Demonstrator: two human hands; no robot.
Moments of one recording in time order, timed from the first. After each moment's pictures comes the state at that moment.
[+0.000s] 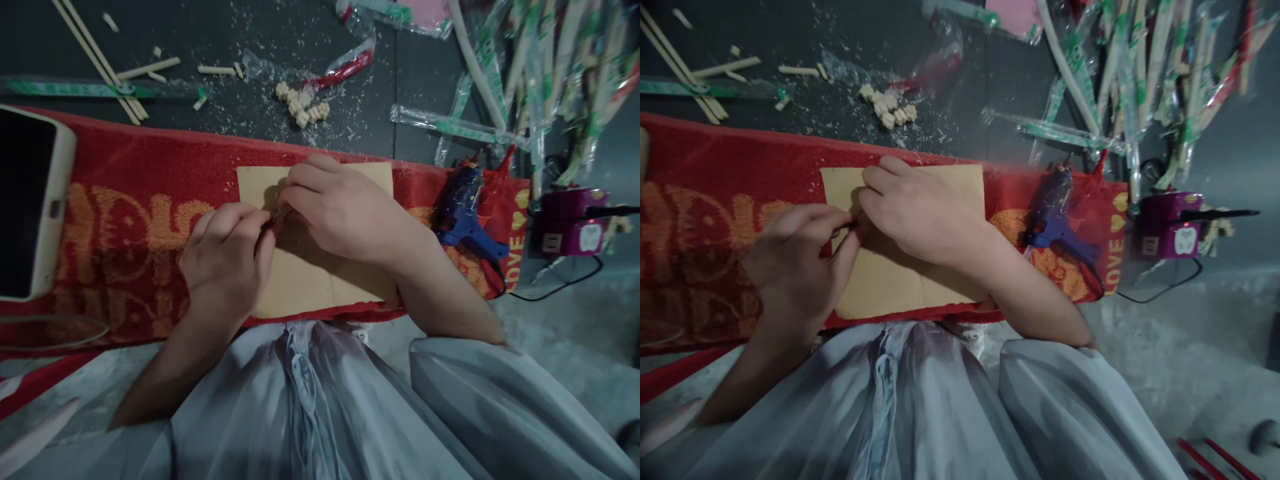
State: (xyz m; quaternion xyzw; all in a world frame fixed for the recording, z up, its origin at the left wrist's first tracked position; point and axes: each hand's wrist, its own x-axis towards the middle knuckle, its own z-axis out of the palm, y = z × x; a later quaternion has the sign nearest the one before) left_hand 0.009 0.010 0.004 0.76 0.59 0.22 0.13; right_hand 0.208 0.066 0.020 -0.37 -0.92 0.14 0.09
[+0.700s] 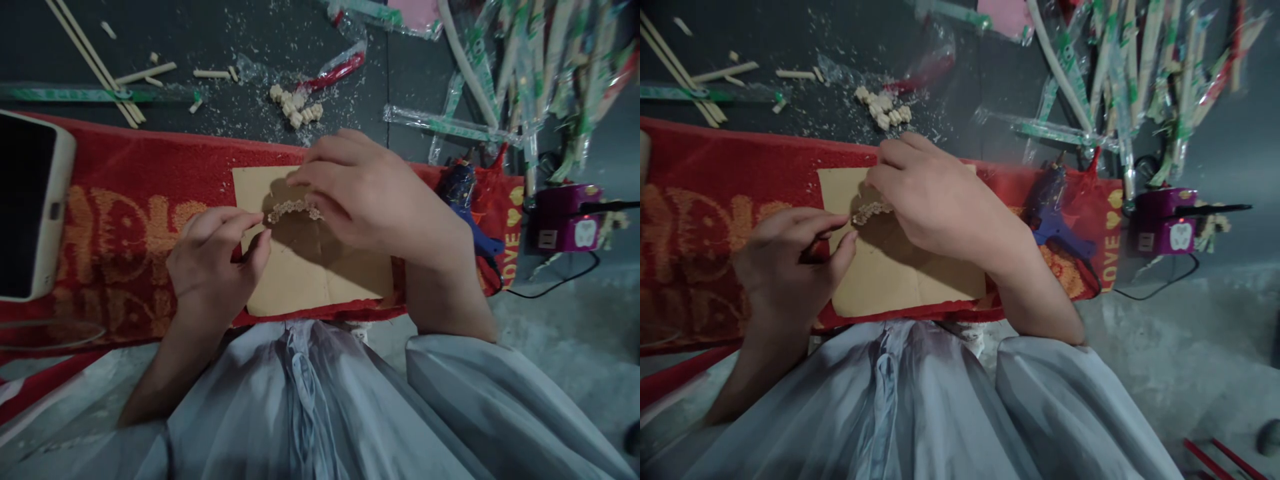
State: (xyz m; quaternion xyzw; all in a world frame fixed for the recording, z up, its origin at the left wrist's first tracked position) left_hand 0.002 0.009 -0.001 0.74 0.60 0.26 0.14; right_hand 0.231 0.074 0.046 -0.43 -0.88 0.20 0.10
